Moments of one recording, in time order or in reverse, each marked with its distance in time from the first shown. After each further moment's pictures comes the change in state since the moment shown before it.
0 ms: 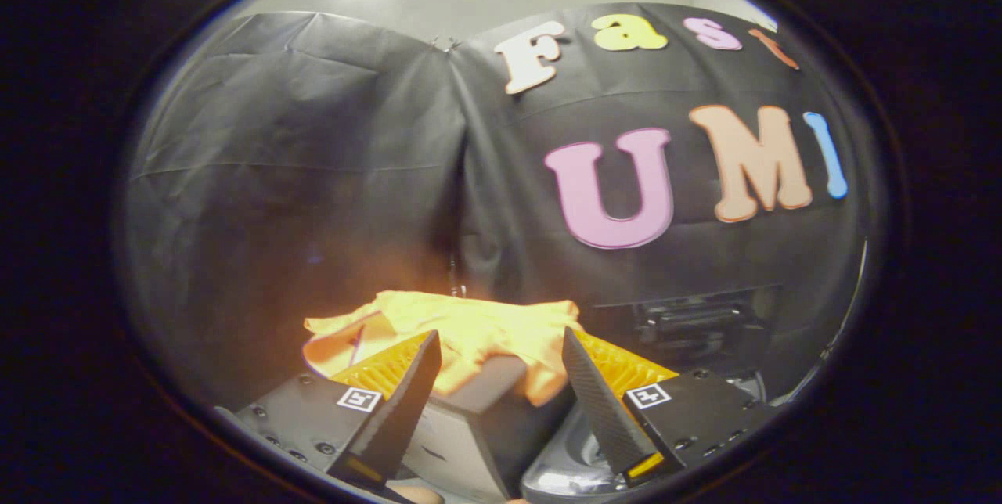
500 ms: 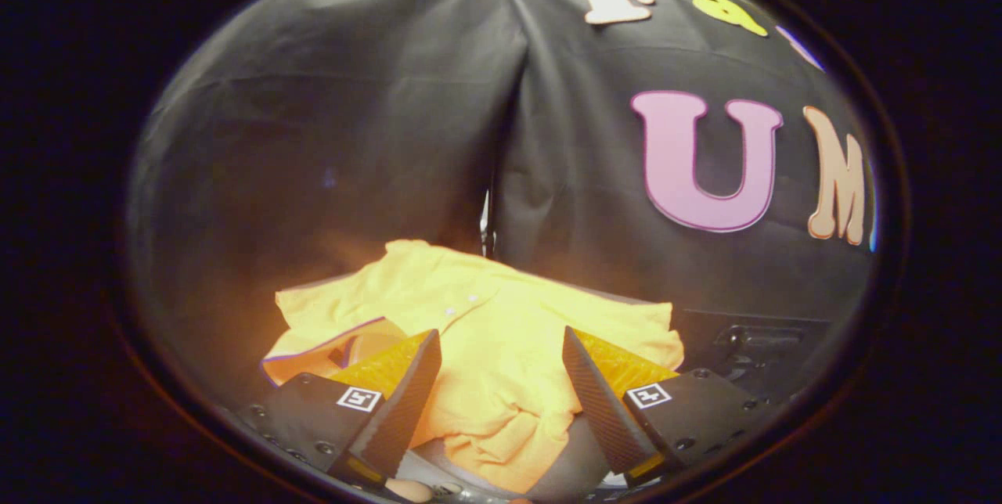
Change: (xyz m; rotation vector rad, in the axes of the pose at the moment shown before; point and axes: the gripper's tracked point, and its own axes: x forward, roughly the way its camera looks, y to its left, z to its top) arm 0.103 0.045 -0.068 -0.170 0.317 0.041
